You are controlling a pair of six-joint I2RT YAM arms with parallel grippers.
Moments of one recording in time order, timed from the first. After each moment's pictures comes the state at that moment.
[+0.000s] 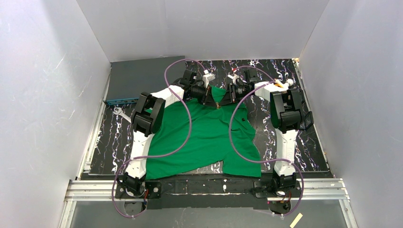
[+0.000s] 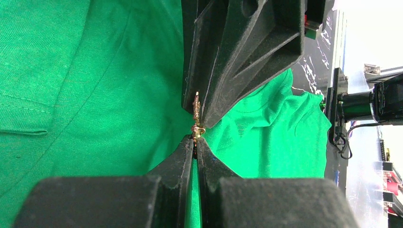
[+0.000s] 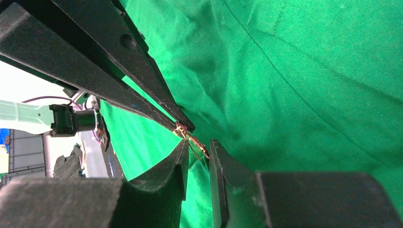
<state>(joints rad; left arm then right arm) -0.46 2.30 1.69 -0.19 0.95 -0.05 0.23 2.19 1.53 -0.34 -1.03 0.12</state>
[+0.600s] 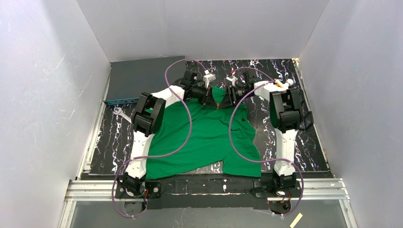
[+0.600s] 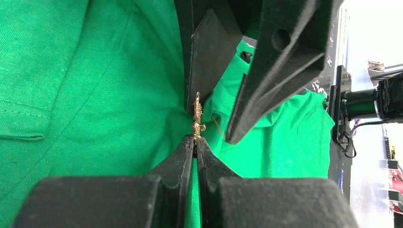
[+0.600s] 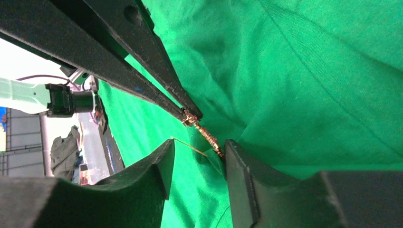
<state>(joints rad) -0.46 2.31 1.69 -0.19 0.95 -0.04 0.24 2.20 1.55 -0.46 -1.05 -0.01</state>
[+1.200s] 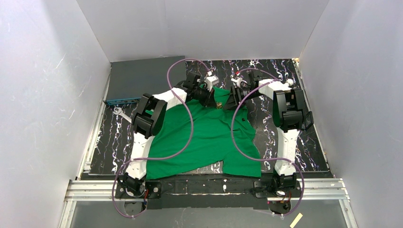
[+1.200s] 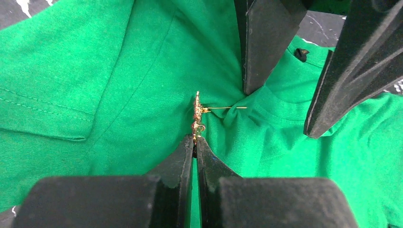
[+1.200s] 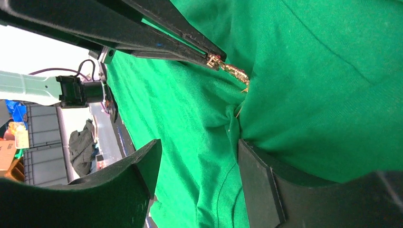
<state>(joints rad) -0.50 2.28 1.65 -0.15 0.75 0.09 0.18 2.20 1.58 -0.67 -1.07 -0.11</state>
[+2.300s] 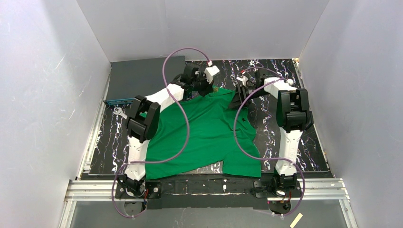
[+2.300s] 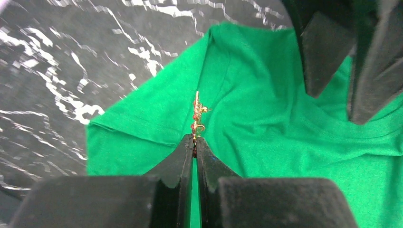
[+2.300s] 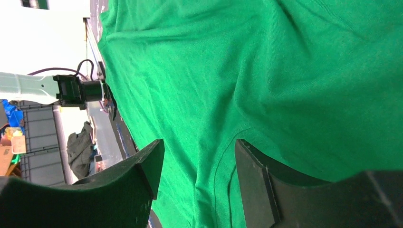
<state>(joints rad) -0.51 2.16 1.64 -0.09 0.48 0.32 0.13 2.18 1.59 -0.77 -1.06 -0.18</state>
